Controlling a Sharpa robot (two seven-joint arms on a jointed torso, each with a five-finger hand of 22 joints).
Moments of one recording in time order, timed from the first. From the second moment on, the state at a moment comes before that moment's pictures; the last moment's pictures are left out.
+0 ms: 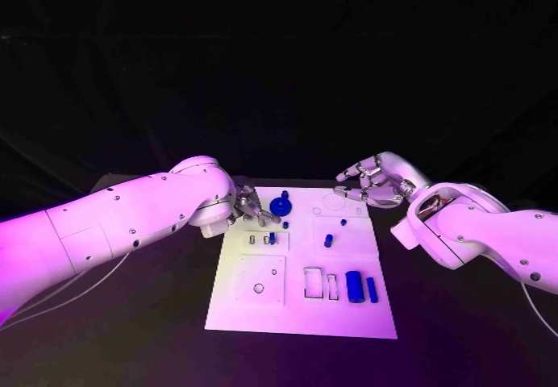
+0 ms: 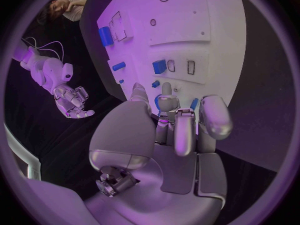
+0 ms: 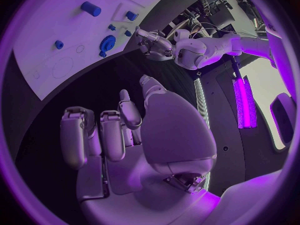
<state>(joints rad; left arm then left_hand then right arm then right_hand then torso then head) 1.32 -0.53 -0.01 1.27 -1.01 0.15 -0.62 1.21 0.01 -0.20 0.29 0.06 1.06 0.07 0.35 0.34 1.28 -0.01 1.03 0.92 1.47 -0.06 1.45 1.31 0.10 1.40 0.02 1.30 1.07 1.30 -0.98 -0.11 1.70 -0.93 -0.56 -0.03 1.35 -0.14 0.12 0.25 0.33 0.98 0.14 0.13 0.16 1.28 0.07 1.25 1.22 1.47 -0.01 1.47 1.31 0.03 1.47 0.10 1.43 1.31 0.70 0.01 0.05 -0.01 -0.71</state>
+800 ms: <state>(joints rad) 1.32 -0.46 -0.02 1.20 -1.03 0.24 -0.66 1.21 0.02 -0.20 0.29 0.06 1.05 0.07 0.37 0.37 1.28 -0.01 1.05 0.93 1.47 -0.06 1.45 1.31 0.10 1.40 0.02 1.32 1.09 1.30 -0.97 -0.11 1.68 -0.93 -0.54 -0.05 1.34 -0.13 0.12 0.25 0.34 0.98 0.14 0.13 0.16 1.27 0.06 1.24 1.22 1.47 -0.01 1.46 1.31 0.03 1.47 0.10 1.41 1.31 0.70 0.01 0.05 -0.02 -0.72</state>
